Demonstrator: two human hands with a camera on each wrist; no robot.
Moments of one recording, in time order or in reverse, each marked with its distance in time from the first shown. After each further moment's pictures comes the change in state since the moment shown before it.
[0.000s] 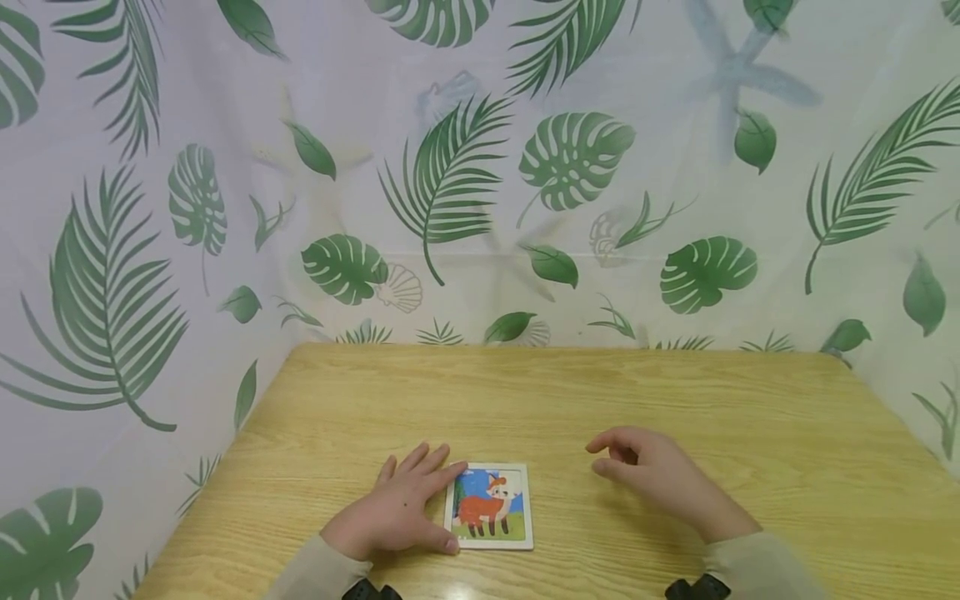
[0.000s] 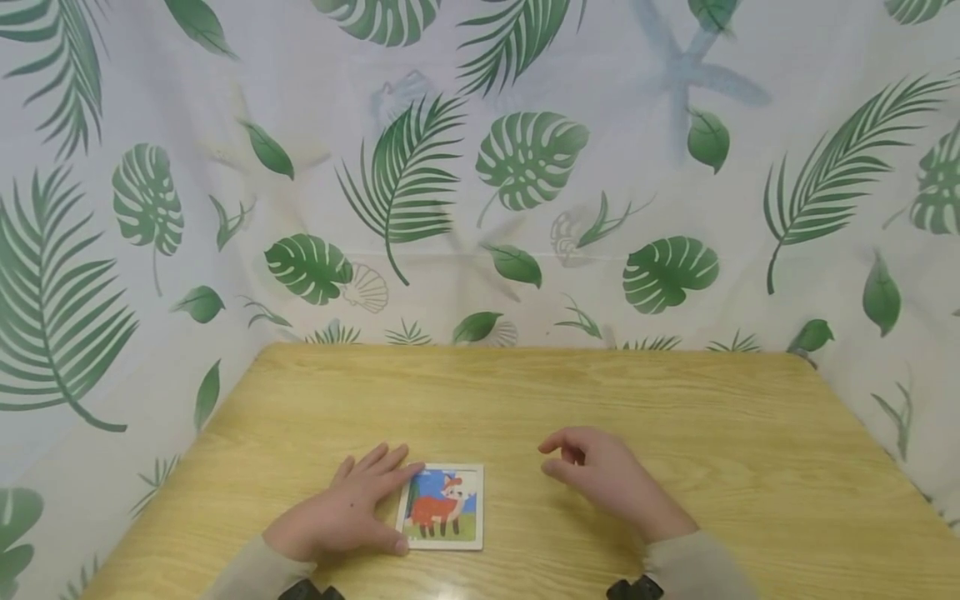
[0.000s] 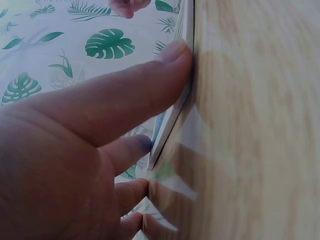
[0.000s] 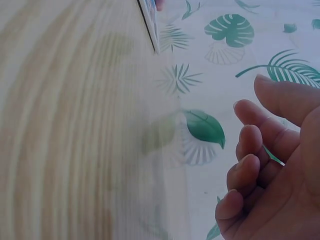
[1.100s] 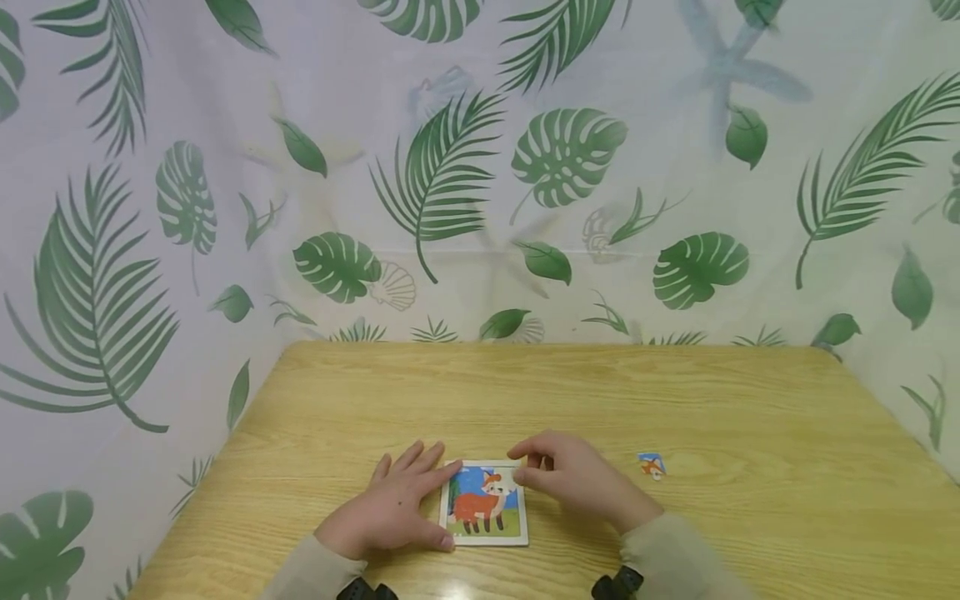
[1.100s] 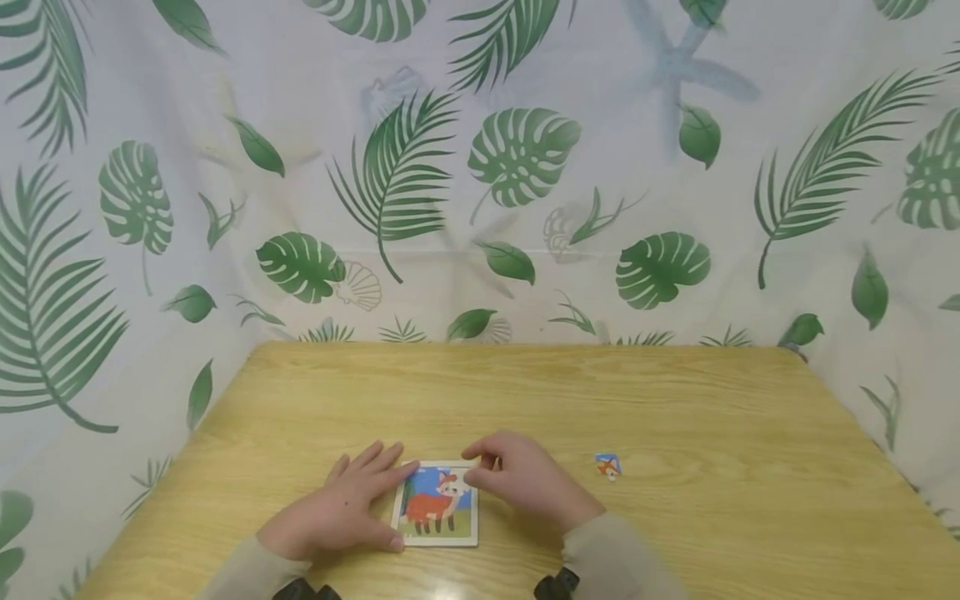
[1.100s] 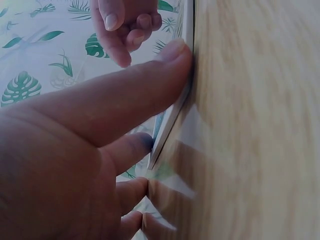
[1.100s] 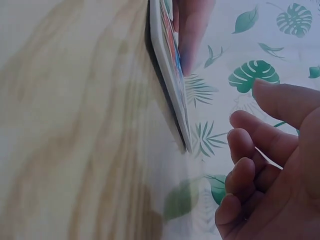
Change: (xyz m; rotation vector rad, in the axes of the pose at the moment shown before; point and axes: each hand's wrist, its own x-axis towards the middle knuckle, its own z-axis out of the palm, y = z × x) left_hand 0.000 -0.003 0.002 0.003 -0.005 0.001; right_hand 0.034 -0.037 0.064 -0.014 -0.123 -0.129
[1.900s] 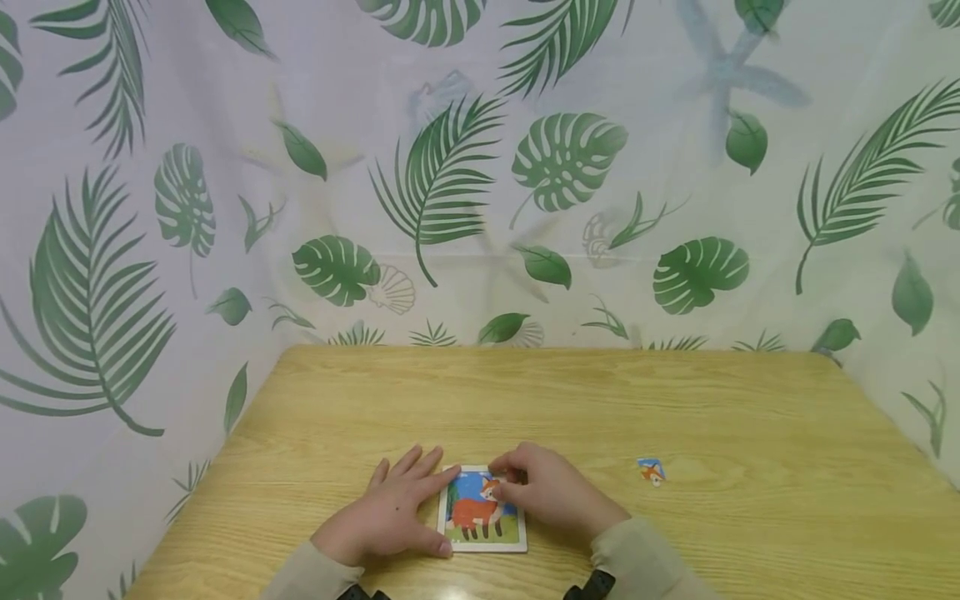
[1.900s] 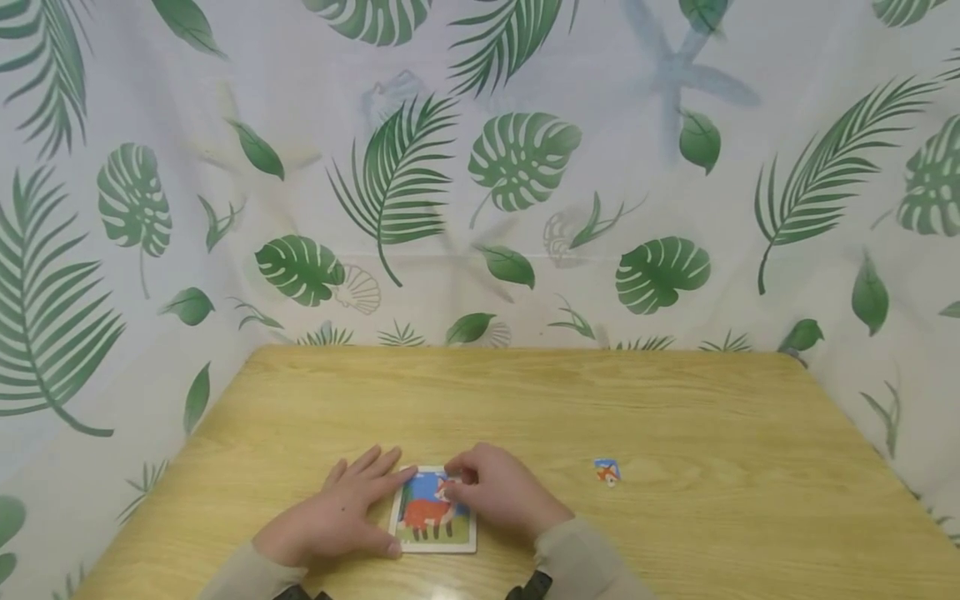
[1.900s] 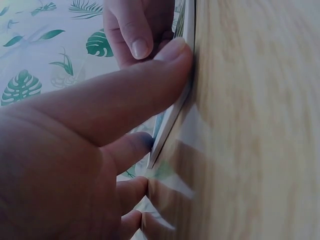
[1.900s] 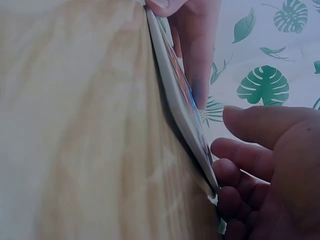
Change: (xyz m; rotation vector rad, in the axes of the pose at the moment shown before) left_hand 0.000 -0.001 -0.001 -0.004 -0.004 0.008; right_hand 0.018 0.003 0.029 -0.011 -0.027 0.035
